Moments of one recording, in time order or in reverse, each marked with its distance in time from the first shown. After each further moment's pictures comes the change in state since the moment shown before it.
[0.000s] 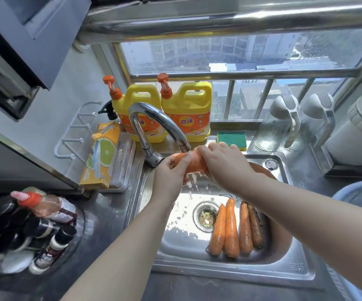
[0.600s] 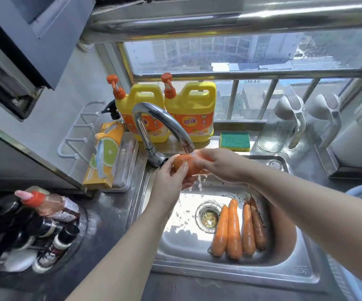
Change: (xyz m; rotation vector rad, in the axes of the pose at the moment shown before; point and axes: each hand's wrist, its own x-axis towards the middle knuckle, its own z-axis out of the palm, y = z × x) left_hand -0.008 -0.008 -0.016 -0.051 -0.131 0.016; right_hand 0.016 0.007 -0.009 0.624 -0.322 0.068
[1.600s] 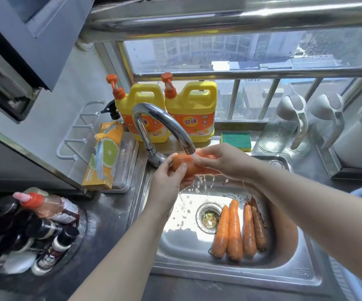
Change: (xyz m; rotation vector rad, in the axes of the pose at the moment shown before) left_hand 0.002 0.002 -0.004 -0.077 0.056 -0.035; right_hand 0.005 0.010 -0.004 0.346 0.039 -0.016
